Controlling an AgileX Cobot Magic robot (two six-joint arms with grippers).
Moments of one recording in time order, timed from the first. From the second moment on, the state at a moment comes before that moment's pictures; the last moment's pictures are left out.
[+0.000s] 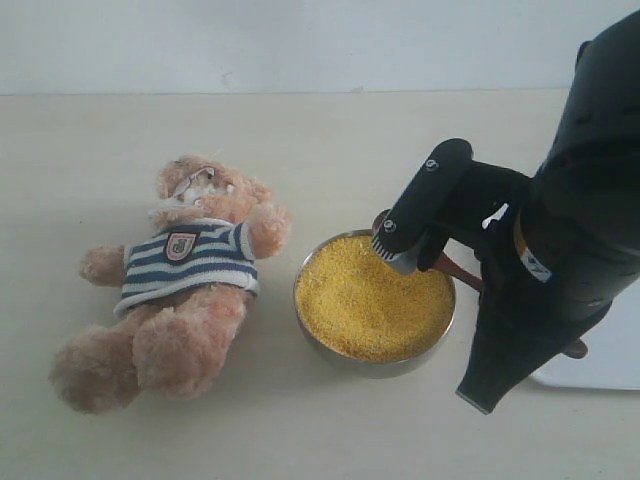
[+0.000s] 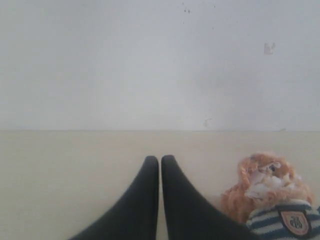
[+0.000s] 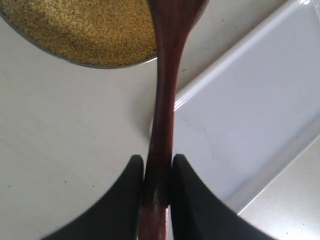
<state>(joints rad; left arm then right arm) 0.03 0.00 0.00 -0.06 0.07 0.00 0.94 1.37 -0.88 -0.42 1.09 0.22</state>
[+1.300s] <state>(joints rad) -0.07 0.49 -0.29 -0.57 0.36 0.20 0.94 1.59 -1.09 -0.52 1.22 0.08</state>
